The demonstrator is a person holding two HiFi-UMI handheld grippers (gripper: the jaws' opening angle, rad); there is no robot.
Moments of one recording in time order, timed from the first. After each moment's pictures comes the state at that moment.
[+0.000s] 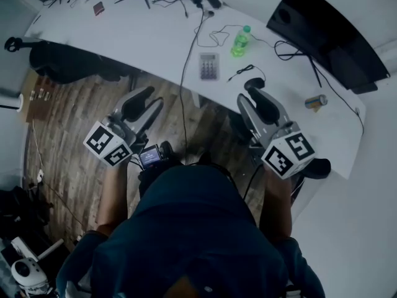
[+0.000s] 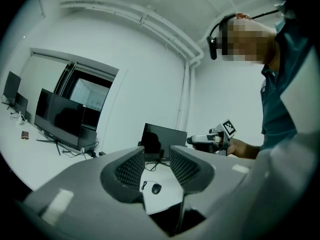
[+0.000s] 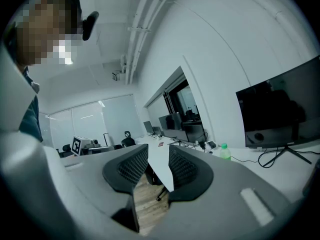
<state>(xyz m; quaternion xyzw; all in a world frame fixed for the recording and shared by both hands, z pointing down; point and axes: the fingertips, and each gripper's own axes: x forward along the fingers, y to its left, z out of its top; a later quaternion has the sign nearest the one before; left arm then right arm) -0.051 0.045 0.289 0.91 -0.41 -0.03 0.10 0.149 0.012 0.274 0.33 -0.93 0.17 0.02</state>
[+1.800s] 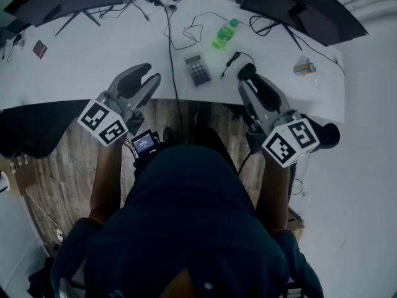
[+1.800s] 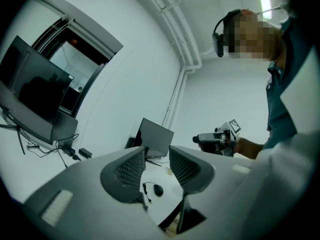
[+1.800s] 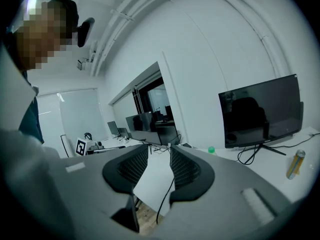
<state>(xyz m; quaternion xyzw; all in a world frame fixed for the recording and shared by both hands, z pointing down) -0.122 -0.157 0.325 0.96 -0.21 -0.04 0.16 0.073 -0.091 0.279 0.52 -0.83 0.19 0.04</state>
